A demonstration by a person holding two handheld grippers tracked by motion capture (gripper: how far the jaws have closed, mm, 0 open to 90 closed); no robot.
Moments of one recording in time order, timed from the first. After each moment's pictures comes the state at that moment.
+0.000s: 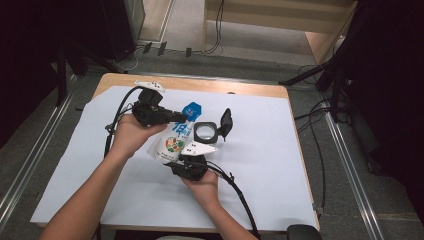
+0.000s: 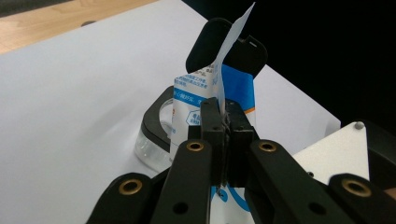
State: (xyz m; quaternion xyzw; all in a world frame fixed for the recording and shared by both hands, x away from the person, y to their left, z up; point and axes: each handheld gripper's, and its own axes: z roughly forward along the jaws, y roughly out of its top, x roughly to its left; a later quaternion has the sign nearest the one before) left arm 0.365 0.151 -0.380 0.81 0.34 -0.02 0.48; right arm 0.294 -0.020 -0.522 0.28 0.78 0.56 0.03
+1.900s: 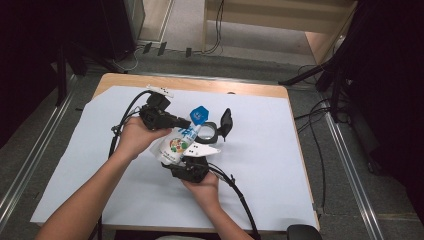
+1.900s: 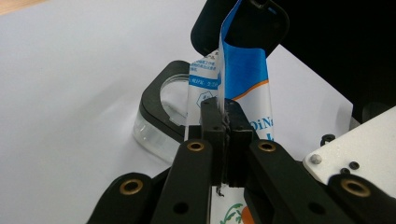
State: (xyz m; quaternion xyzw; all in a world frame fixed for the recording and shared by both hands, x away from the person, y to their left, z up) left arm 0.370 0.138 -0.398 0.83 0.35 -0.04 0.44; right arm 0.290 -0.024 -0.520 0.28 0.77 0.57 0.02
